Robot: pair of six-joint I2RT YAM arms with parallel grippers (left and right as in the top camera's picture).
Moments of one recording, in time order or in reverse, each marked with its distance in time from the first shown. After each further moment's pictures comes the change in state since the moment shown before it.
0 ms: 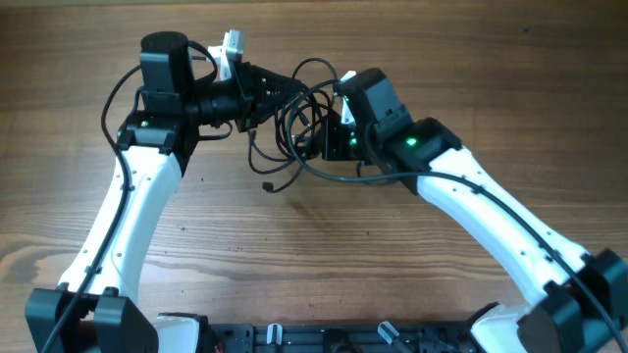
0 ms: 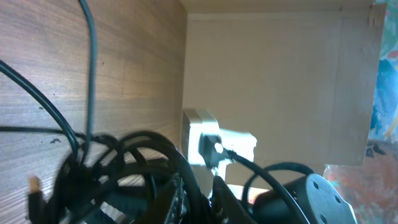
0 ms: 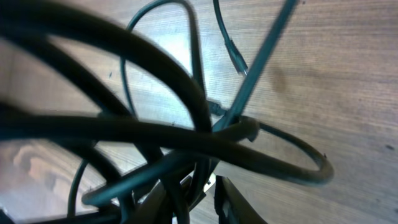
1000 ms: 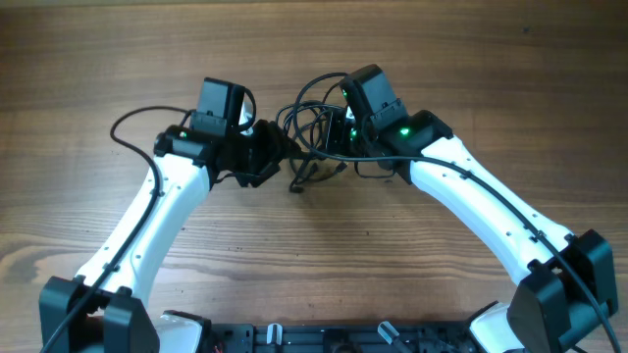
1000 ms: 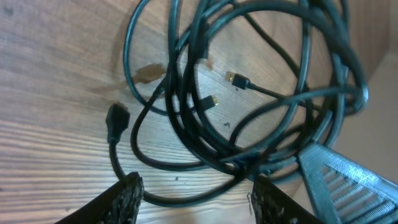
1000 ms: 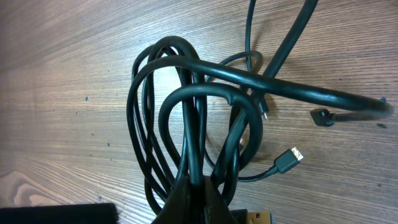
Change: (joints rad) left arm -0.154 0.003 -0.086 -0.495 -0.594 0.114; right arm -0.029 0.060 0.012 -0.010 0.026 0.134
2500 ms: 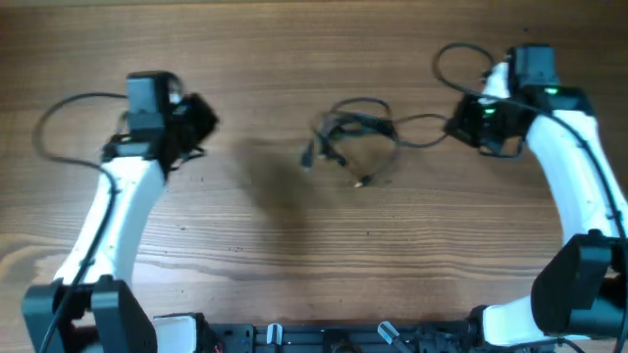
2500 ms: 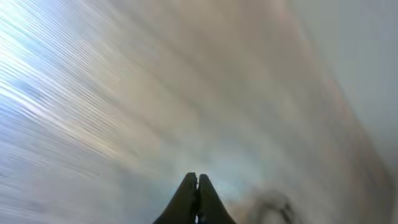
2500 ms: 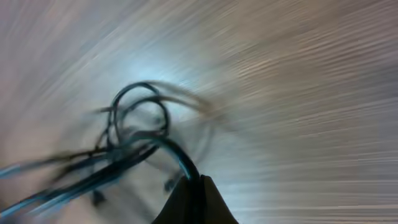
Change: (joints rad) left arm 0.325 -0.007 -0.063 0.304 -0.265 0.212; right arm -0.682 0.001 -0.001 -0.295 -0.209 -0.294
